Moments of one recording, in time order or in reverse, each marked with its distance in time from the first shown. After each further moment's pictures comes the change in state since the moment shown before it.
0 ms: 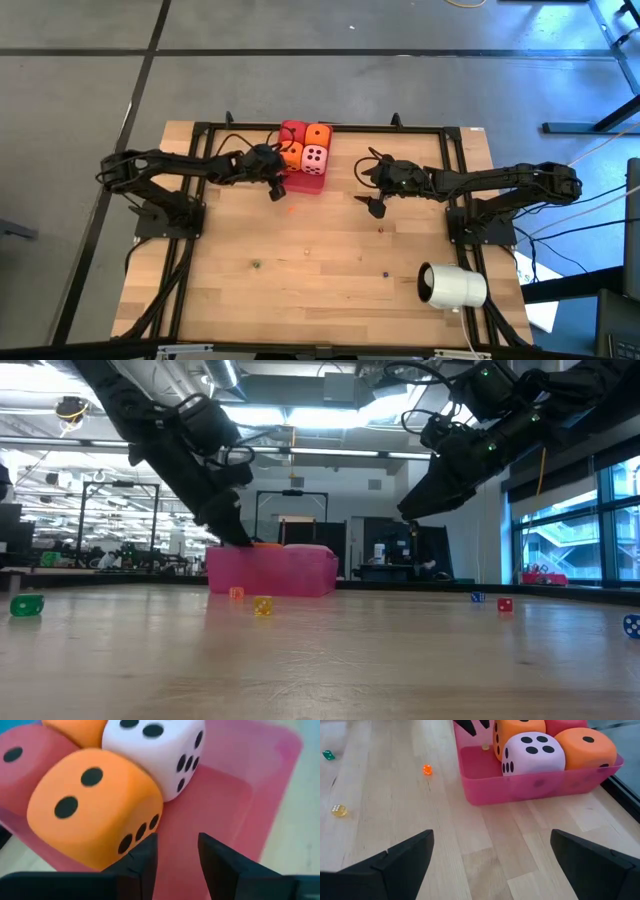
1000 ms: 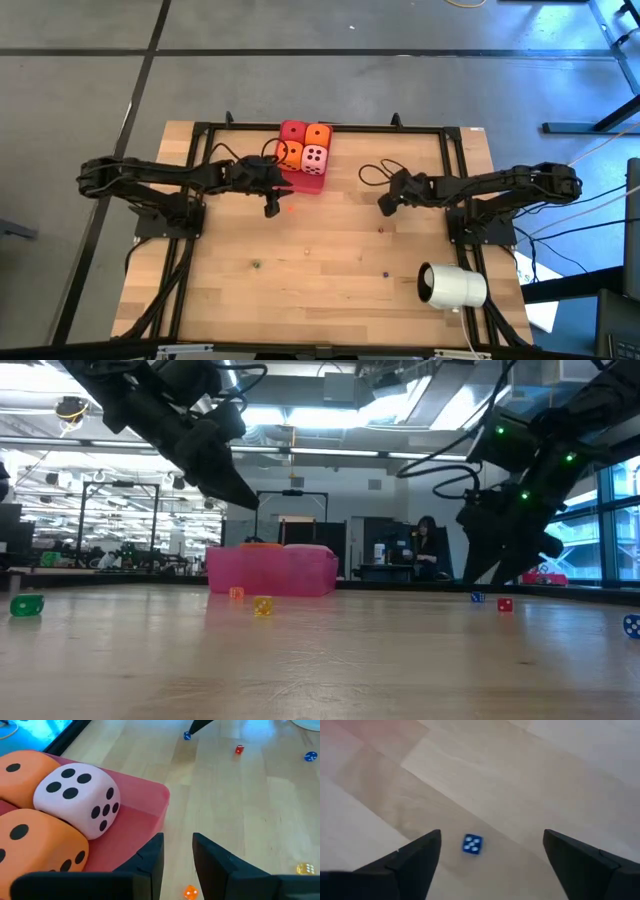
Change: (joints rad) left arm -0.198 -0.206 0.000 -0.063 0.071 -0.080; right arm 0.021 0.002 -0.115 -0.393 0.263 0.696
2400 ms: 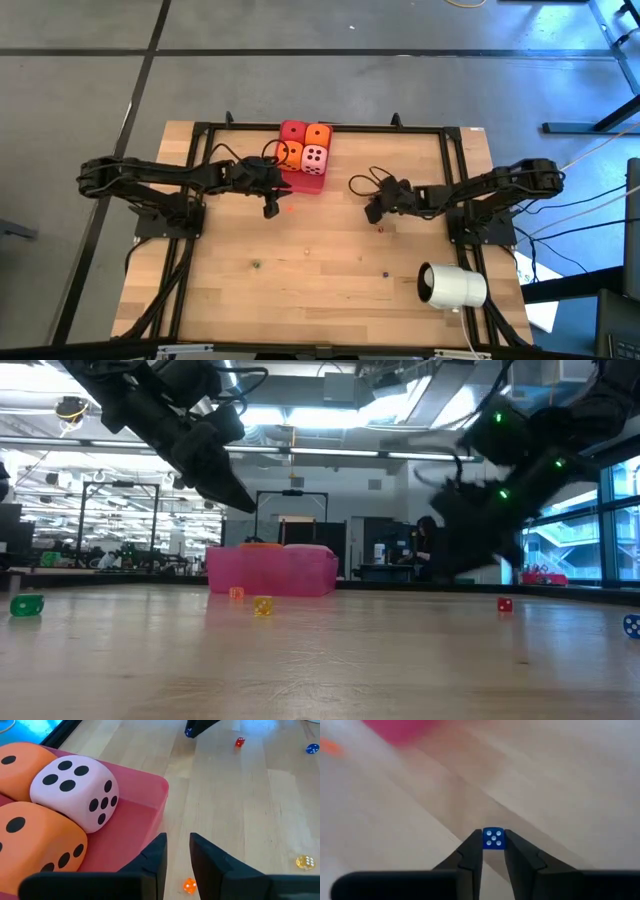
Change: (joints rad) left arm 0.000 0.000 0.000 -0.029 0.000 0.001; right arm 0.124 0.164 -0.002 0.368 0.028 0.025
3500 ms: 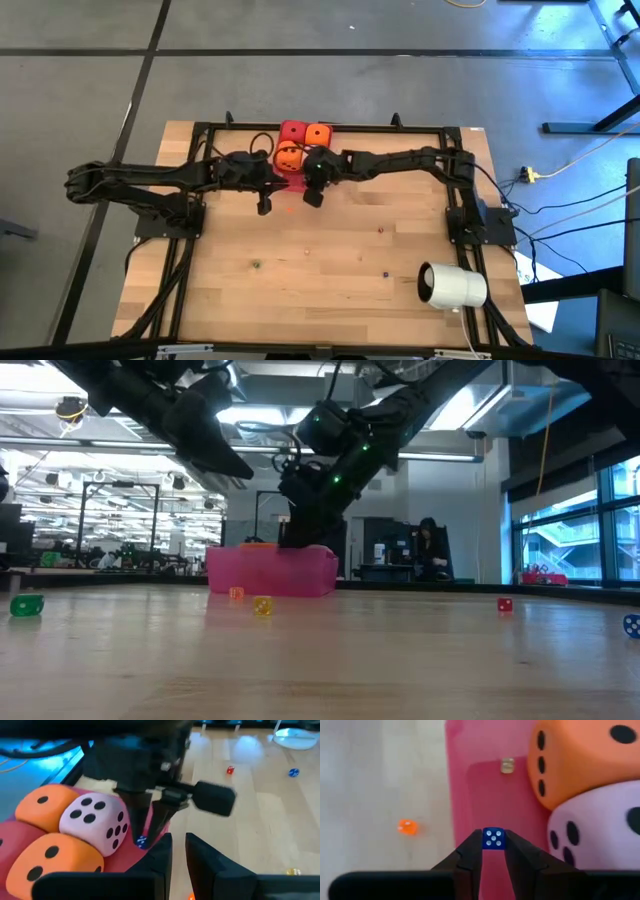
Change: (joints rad) left arm 0.003 -0.151 0.000 -0.026 -0.002 0.060; right arm -0.178 0.652 0.997 -0.284 -0.407 -0.699
